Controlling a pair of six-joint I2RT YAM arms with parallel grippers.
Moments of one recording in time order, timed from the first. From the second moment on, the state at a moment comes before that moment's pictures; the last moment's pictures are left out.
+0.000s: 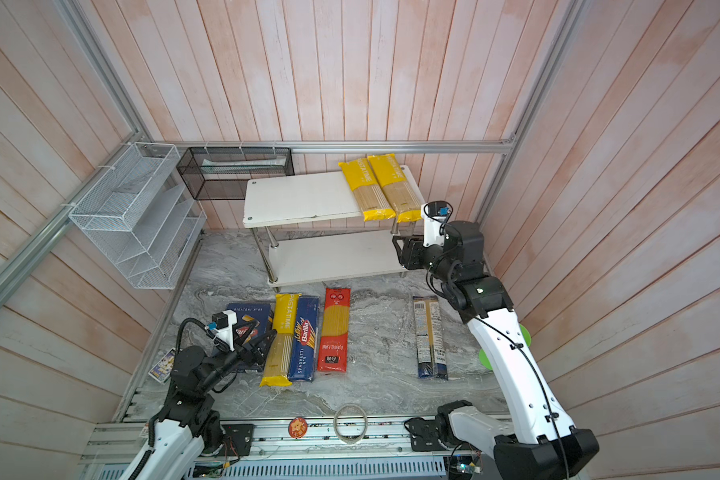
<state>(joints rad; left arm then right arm) -0.18 0.42 0.06 0.26 0.49 -0.34 0.27 1.10 1.28 -0.50 -0.24 0.29</state>
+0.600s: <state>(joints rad) -0.18 0.48 0.05 0.30 0.54 -0.34 0.27 0.89 0.85 -0.56 -0.08 0.36</state>
